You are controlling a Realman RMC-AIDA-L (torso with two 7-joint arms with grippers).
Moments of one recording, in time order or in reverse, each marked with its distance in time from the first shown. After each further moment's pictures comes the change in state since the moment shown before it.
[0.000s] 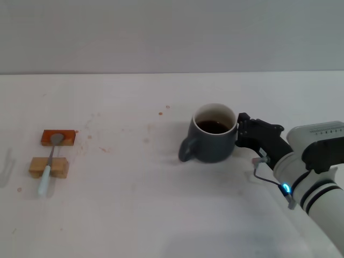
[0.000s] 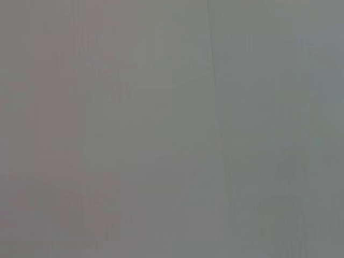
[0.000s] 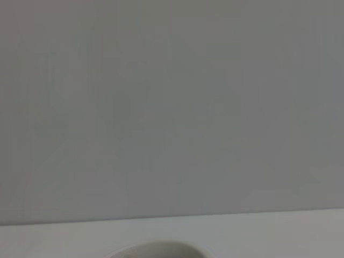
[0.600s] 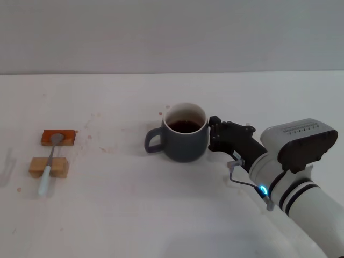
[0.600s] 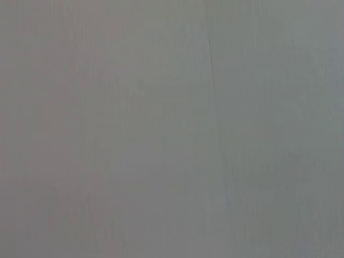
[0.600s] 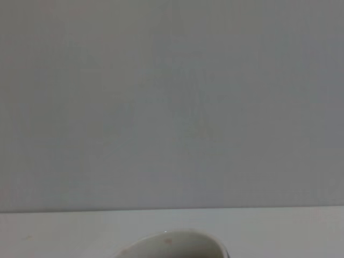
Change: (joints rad) left arm 0.002 0.000 0.002 -0.002 0.000 0.015 0.000; right arm 0.038 0.002 -0.053 0.073 -0.002 0.041 0.000
